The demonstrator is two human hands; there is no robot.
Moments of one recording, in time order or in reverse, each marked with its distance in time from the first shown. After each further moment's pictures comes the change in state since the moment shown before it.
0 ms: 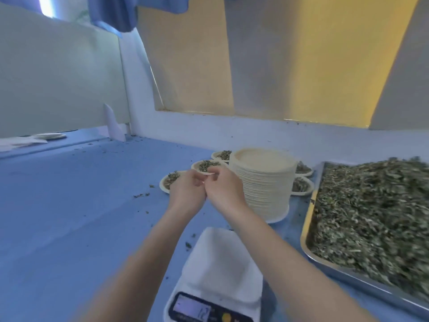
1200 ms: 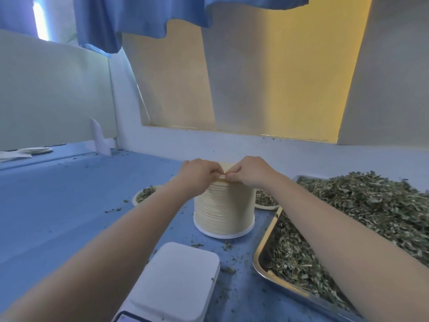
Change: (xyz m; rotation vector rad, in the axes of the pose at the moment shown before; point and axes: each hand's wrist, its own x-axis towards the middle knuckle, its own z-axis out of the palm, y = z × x) left_hand 0.039 0.093 0.054 0.643 -0.216 0.474; right_hand 0.070 0.040 -0.157 -0.609 -0.202 -0.212
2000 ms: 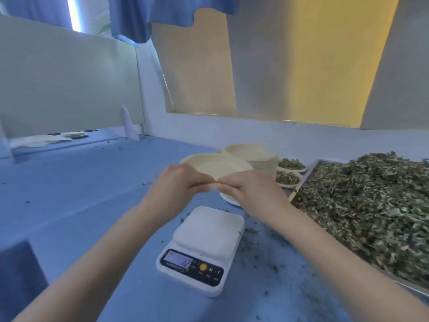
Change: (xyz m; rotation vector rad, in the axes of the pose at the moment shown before) left_hand -0.175 -0.016 -0.035 -0.159 0.314 0.168; right_hand -0.130 -0.072 0.048 0.032 0.121 -0.352
